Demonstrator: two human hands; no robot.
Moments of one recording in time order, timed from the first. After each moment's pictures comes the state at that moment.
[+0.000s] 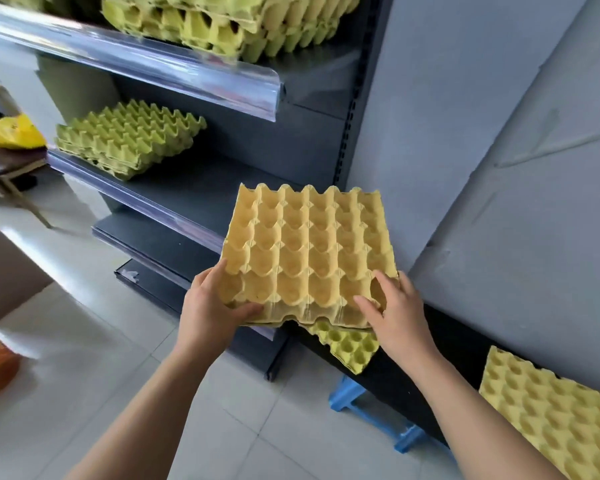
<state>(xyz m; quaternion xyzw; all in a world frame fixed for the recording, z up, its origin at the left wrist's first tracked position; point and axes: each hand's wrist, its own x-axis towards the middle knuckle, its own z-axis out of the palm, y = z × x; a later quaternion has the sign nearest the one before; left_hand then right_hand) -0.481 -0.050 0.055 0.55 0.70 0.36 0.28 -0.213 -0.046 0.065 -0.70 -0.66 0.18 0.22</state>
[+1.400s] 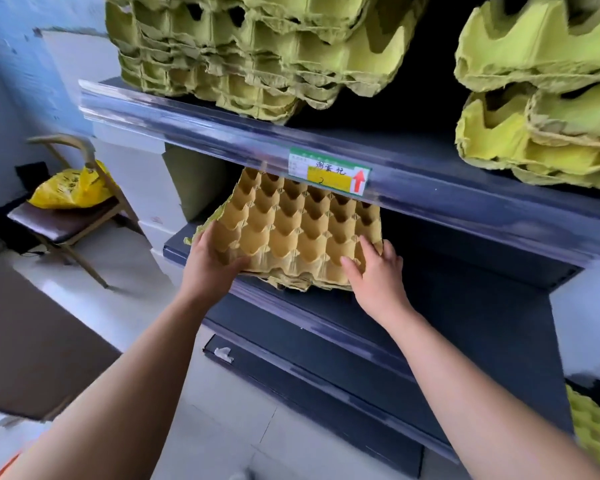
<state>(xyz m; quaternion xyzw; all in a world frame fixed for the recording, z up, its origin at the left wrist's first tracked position) -0.990 0.344 0.073 0.59 0.67 0.38 0.23 -0.724 0.319 0.087 -0.72 -0.63 0.18 0.24</state>
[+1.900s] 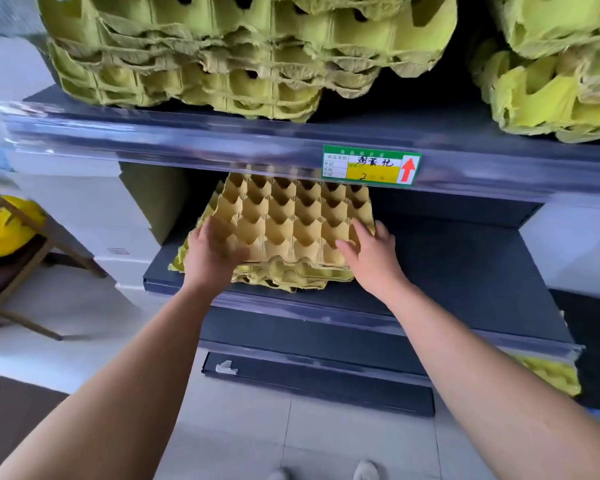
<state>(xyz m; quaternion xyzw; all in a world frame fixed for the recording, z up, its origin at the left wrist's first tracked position) -1.036 0.438 0.053 0.67 0.63 0.28 0.26 -0.780 0.349 0.076 -0.79 -0.54 0.17 0.22</state>
